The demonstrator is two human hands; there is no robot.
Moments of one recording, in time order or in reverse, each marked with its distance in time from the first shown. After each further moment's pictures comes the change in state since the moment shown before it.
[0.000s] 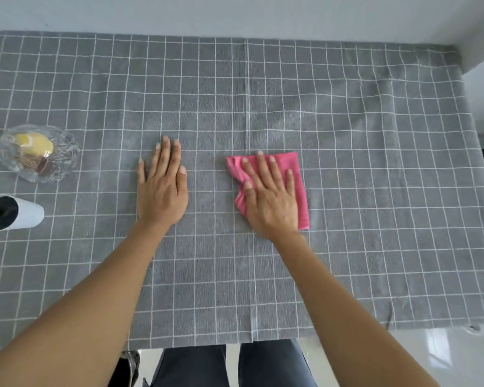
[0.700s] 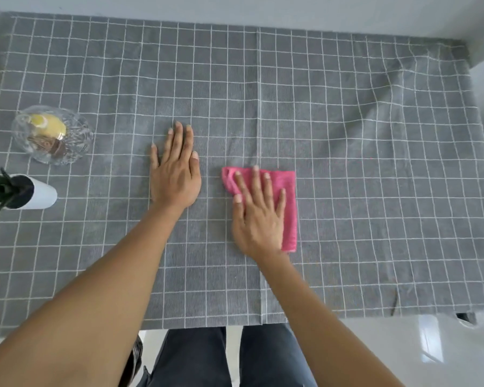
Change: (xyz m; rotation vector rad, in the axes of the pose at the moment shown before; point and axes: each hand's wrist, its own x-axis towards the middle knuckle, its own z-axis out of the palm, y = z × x) left_hand 0.001 0.002 0.001 0.024 0.002 -0.015; right_hand -0.049 -0.054 0.021 0.106 -0.058 0.121
